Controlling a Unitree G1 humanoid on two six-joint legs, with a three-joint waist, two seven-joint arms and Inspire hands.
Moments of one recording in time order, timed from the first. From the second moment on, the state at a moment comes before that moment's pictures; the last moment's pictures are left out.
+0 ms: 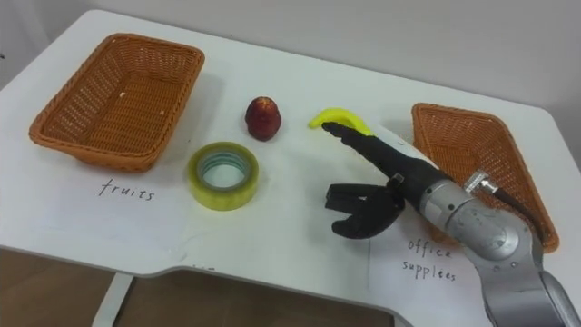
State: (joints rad) left arm 0.19 0.30 0.07 0.99 0.19 0.01 0.15; right arm -0.01 -0.55 0.06 -0.08 -0.20 0.08 0.53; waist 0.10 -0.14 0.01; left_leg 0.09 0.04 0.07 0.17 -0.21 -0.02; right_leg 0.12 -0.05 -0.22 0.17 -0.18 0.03
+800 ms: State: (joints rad) left arm 0.19 0.28 0.05 0.95 0.19 0.00 0.17; right arm -0.02 -0.55 0.10 -0.02 -0.29 0.10 0.57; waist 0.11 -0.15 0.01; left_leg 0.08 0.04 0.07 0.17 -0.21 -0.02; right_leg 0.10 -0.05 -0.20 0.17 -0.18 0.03
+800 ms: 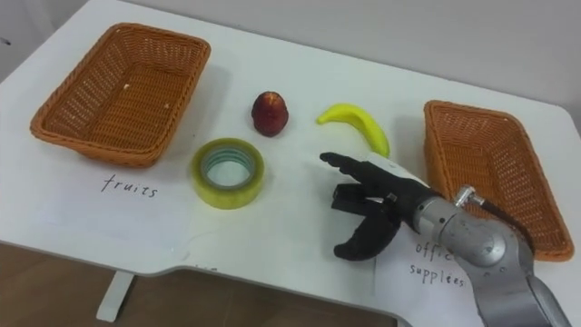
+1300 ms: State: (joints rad) left arm 0.19 0.25 0.10 0.99 0.19 0.00 0.17; right arm -0.07 -0.55 0.03 -0.03 -0.36 0.10 0.45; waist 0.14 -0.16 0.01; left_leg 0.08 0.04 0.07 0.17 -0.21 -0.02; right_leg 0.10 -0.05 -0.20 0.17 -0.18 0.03
